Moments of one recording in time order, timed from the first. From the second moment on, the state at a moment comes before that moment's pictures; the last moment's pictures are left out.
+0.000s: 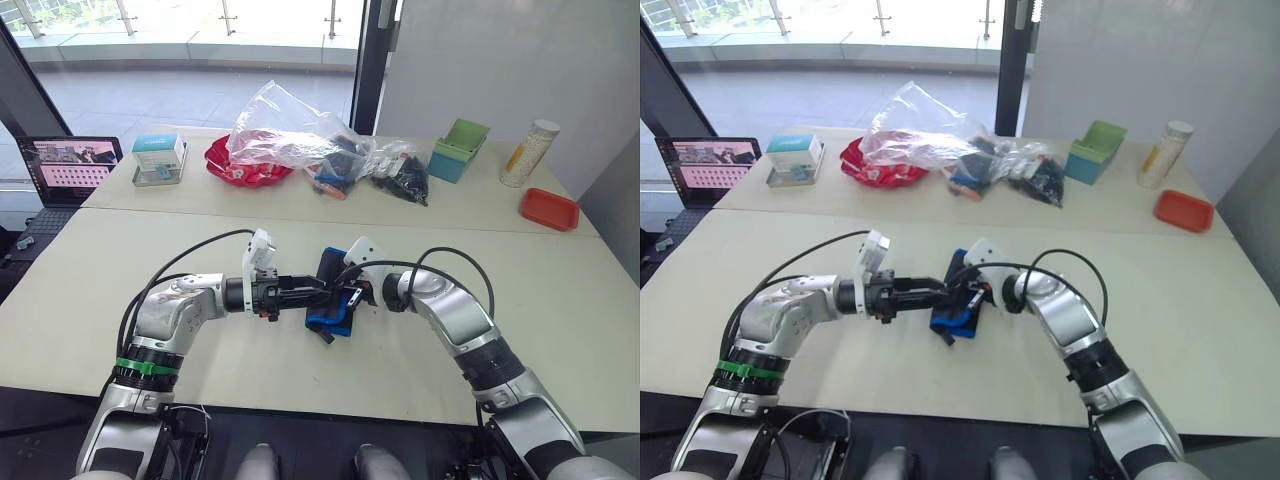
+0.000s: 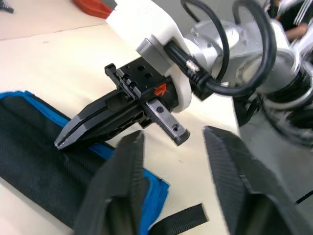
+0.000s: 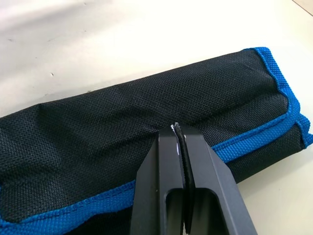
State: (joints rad) left arm -0.55 0.46 -0.11 0.12 -0.52 0.60 -1.18; right arm -0.64 -0.38 0.34 0.09 0.09 0.68 0.68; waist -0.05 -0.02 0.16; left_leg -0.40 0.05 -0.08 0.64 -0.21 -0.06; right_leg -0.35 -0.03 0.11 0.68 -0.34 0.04
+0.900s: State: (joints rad) left arm -0.58 0.39 -0.25 0.52 -0.23 0.01 -1.30; right arm -0.53 -0.34 0.28 0.09 0.13 0.51 0.75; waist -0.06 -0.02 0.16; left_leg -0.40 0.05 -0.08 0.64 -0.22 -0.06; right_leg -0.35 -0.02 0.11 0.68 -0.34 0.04
